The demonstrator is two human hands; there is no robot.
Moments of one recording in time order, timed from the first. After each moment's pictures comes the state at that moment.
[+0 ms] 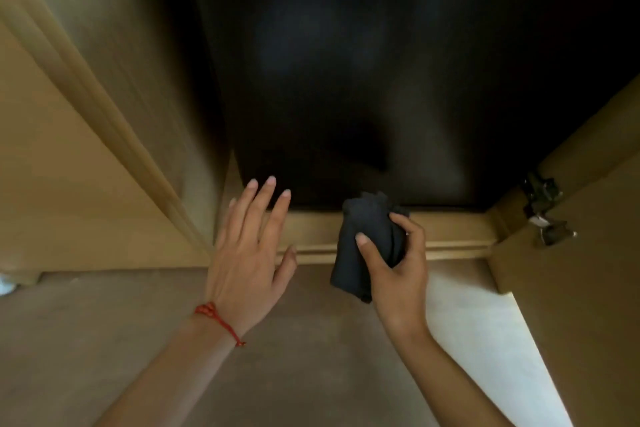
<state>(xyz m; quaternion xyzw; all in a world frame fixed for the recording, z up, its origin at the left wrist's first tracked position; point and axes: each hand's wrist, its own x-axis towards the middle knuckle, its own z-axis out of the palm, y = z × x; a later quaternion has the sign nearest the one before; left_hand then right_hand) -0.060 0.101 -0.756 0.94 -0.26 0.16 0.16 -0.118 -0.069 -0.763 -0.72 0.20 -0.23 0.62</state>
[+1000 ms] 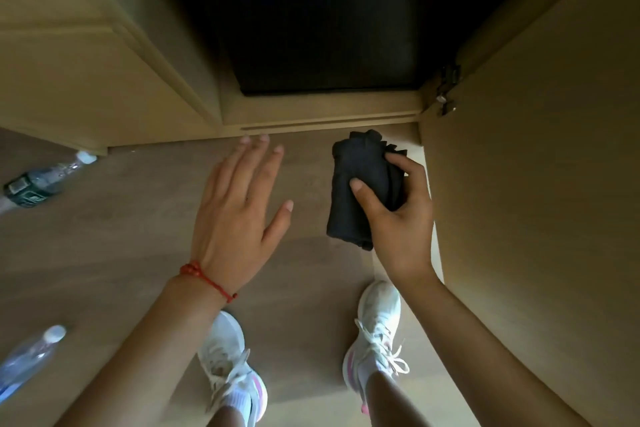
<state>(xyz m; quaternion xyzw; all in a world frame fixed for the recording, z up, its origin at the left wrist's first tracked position) -0.199 0.128 -0.545 0.93 -0.29 -0.02 0.20 -0.261 -0.049 -0.540 -0.74 0.31 -0.09 0.59</state>
